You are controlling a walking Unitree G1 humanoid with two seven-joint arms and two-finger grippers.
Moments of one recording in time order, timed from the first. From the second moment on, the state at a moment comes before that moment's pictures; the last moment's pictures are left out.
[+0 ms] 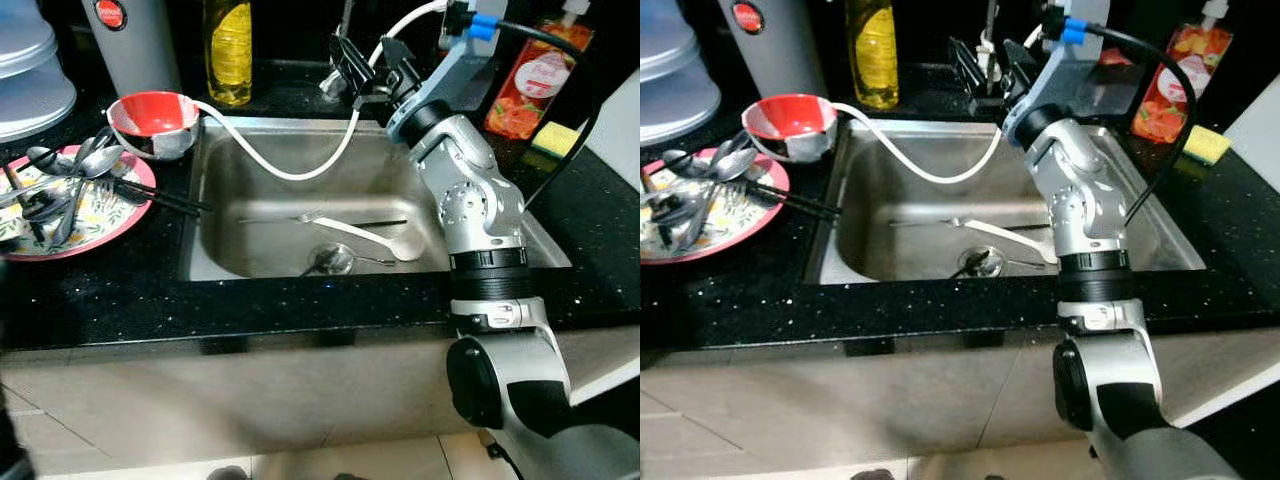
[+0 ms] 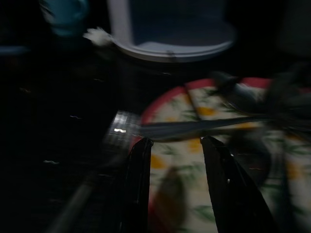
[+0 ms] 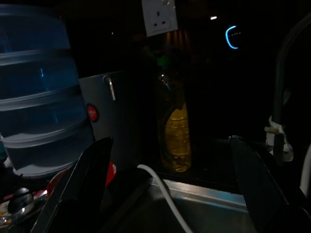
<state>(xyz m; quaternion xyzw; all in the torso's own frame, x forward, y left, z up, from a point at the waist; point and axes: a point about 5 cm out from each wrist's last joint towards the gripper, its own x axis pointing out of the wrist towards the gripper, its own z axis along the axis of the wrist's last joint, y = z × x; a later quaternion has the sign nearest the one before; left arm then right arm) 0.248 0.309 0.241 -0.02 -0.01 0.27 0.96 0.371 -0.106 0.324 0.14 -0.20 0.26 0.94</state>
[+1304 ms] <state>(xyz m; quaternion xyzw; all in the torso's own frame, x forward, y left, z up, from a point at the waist) 0.306 0.269 0.264 0.05 -0.10 0.11 0.99 0.354 -0.169 0.297 0.13 -0.20 0.10 0.97</state>
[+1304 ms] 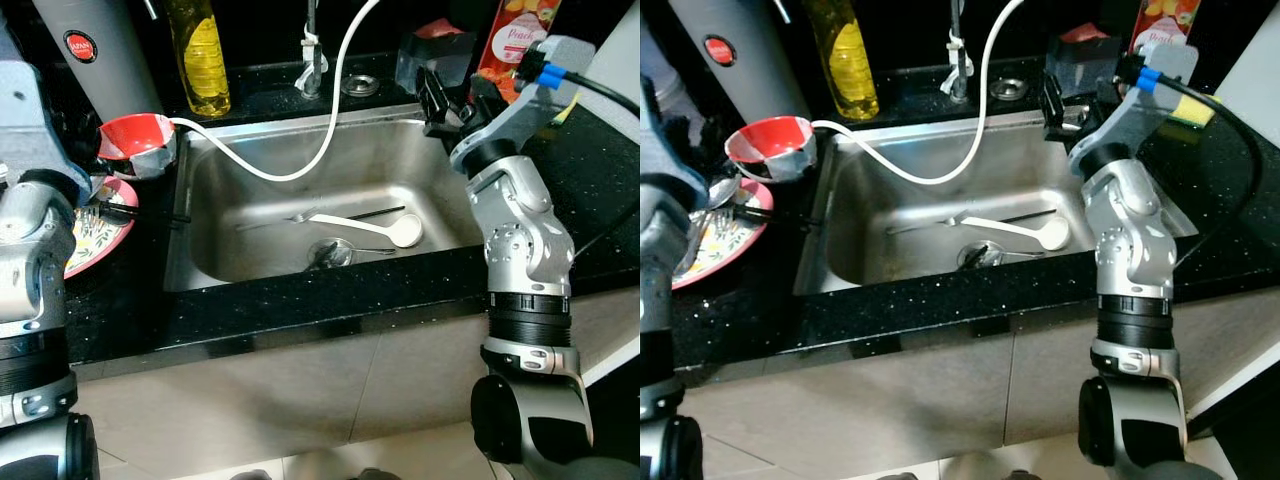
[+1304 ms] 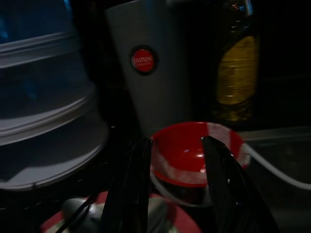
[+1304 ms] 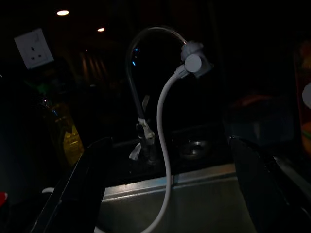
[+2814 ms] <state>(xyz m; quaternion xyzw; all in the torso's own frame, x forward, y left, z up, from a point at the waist) 0.316 0.252 0.269 0.04 -0.10 0.08 0.99 0.352 -0.172 0.304 0.11 -0.23 0.11 0.96</state>
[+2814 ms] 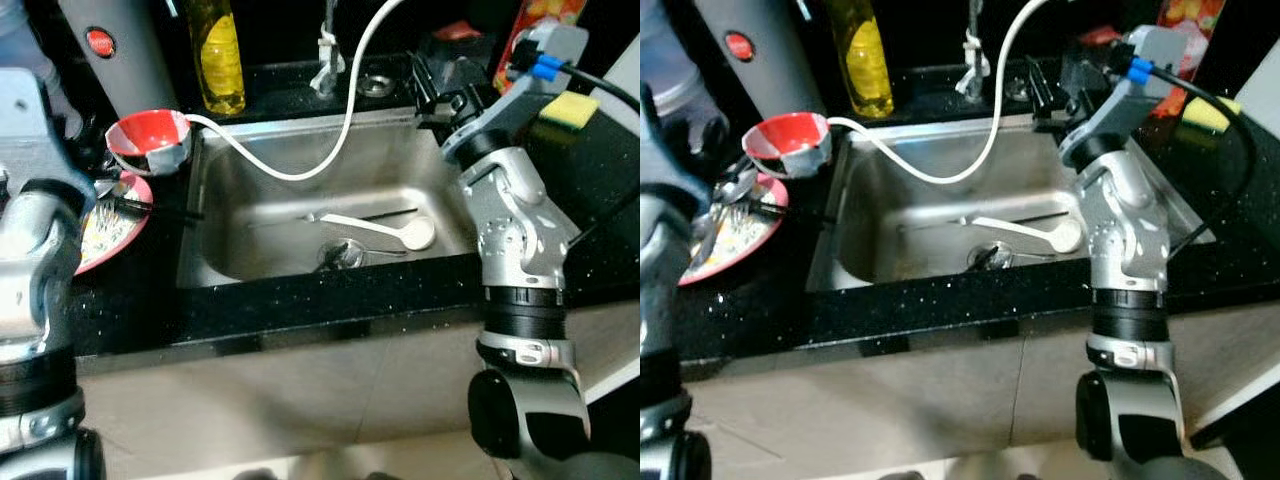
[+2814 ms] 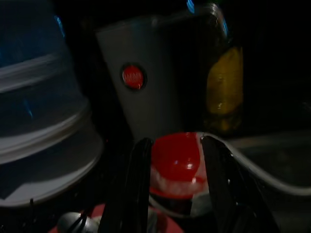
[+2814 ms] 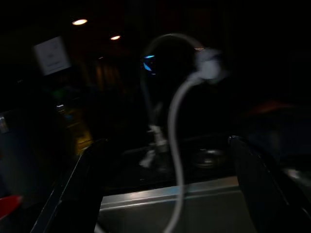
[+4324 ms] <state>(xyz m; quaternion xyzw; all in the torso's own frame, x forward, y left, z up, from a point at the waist) 0.315 0.355 0.239 0.38 0.18 0.16 0.90 0.345 -0.164 0.312 0.08 -0.19 0.14 0.97</state>
